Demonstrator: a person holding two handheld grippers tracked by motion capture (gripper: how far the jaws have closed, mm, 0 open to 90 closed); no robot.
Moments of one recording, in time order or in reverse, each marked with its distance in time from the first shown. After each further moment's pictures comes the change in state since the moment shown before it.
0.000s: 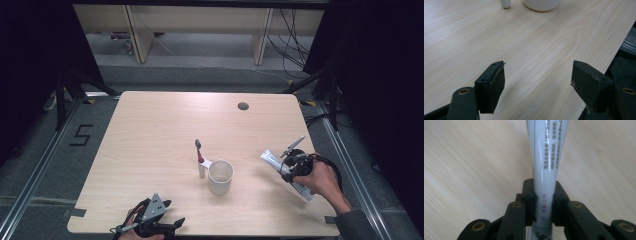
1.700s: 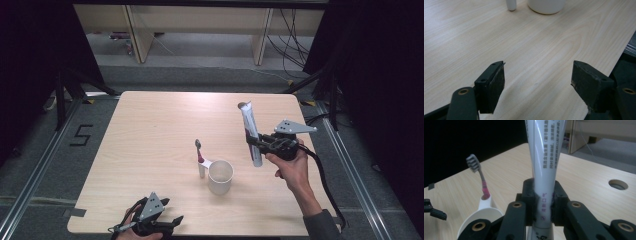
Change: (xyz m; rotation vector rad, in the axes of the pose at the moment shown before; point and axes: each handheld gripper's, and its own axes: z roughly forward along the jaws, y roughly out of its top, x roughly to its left) left arm 0.005 0.000 -0.002 -0.024 0.020 -0.014; right arm 0.044 0.059 -0.038 -0.909 0.174 0.083
